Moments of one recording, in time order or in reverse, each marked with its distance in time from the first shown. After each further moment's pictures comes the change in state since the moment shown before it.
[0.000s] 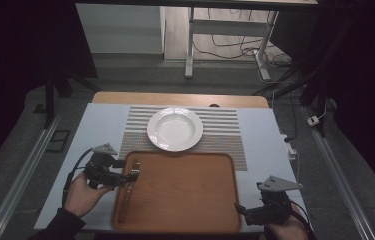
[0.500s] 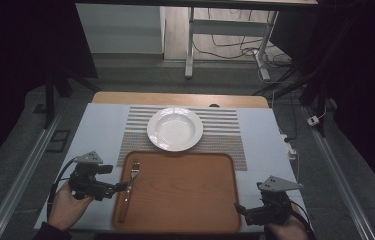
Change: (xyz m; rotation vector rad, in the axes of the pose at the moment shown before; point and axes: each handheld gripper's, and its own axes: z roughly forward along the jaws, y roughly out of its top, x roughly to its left) left arm -0.007 -0.029 -0.028 -0.058 0.019 -0.023; right arm 0.000 0.000 0.000 -0.002 0.000 0.001
